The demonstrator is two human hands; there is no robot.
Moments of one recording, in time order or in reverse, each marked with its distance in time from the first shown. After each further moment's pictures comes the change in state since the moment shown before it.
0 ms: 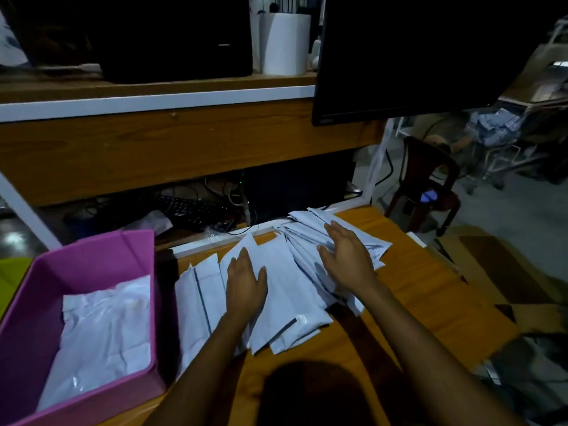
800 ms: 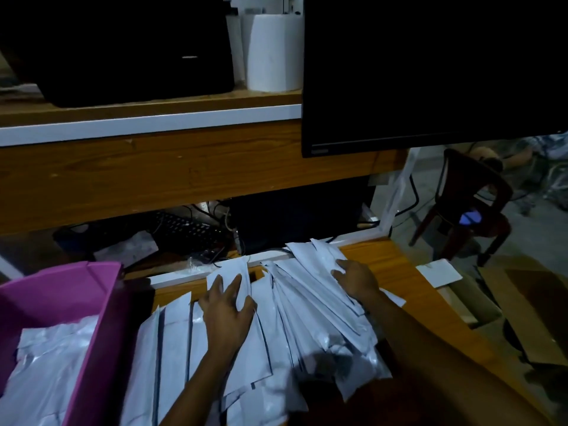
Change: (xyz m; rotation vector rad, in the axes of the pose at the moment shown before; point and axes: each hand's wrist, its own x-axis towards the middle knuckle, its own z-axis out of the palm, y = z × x) left_hand 0.060 0.023 0.040 0.075 0.243 -0.143; right_hand 0.164 0.159 0.067 0.112 -0.322 0.256
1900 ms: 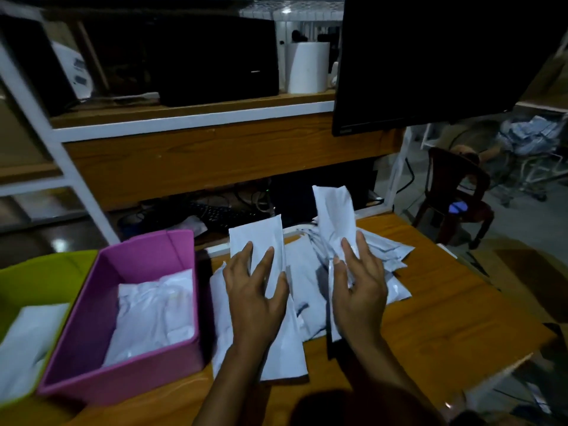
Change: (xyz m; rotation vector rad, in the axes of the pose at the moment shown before) left_hand -0.133 0.008 -0.163 -0.233 0.220 0.441; right_hand -0.310 -0.157 0.063 0.352 0.889 -0.402
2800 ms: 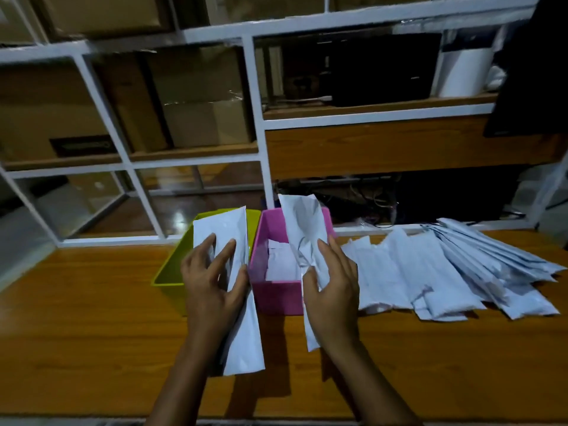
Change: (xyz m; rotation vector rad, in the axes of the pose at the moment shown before) left_hand -0.088 -0.057 -0.326 0.377 0.271 -0.086; right_hand -0.175 -0.227 0.061 0.347 -0.357 -0.023
